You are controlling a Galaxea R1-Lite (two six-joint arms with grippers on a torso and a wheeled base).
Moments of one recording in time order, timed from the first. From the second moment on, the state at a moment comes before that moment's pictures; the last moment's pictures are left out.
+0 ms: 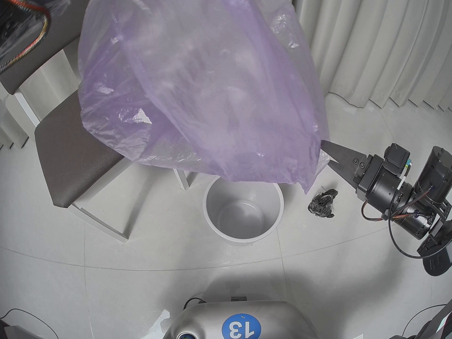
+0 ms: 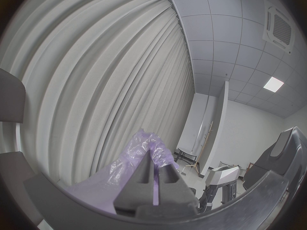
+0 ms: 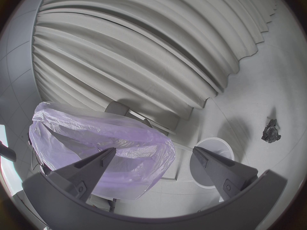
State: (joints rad) left arm -0.90 1.25 -1.20 -0.51 -0.15 -0.02; right arm 0.44 1.67 -0.44 -1.33 0.28 0.78
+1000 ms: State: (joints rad) left arm -0.90 1.25 -1.20 -0.51 -0.16 -0.02; right arm 0.46 1.78 -0.45 -1.43 0.27 0.76
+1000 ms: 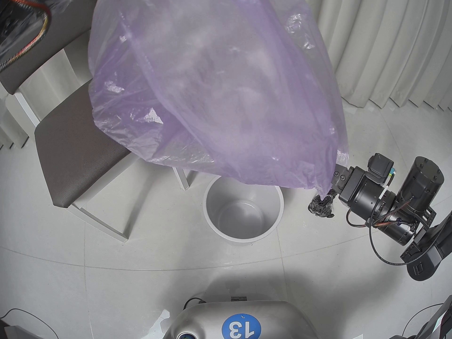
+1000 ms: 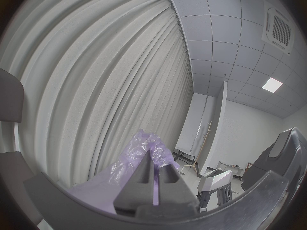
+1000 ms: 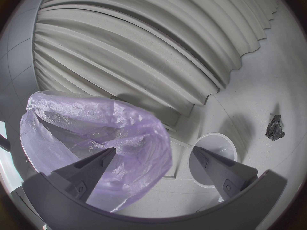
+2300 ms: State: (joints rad) left arm -0.85 1.28 -1.23 -0.51 -0.18 -0.01; right arm 0.43 1.78 -0.52 -1.42 0.27 0.67
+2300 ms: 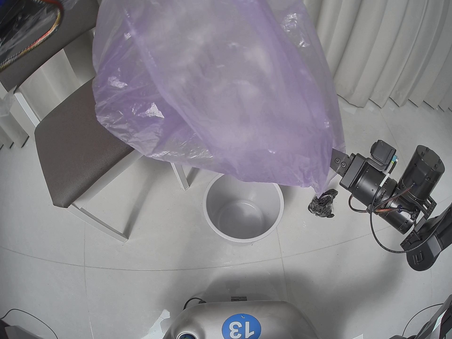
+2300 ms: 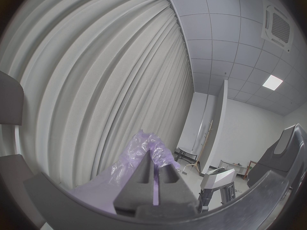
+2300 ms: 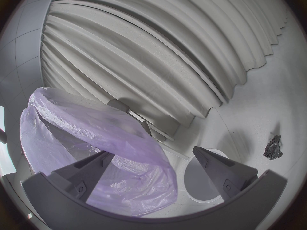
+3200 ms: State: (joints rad) left arm -0.81 1.29 -1.25 -0.50 -0.21 0.00; right arm 0.44 1.79 -0.52 -1.39 0.28 0.64
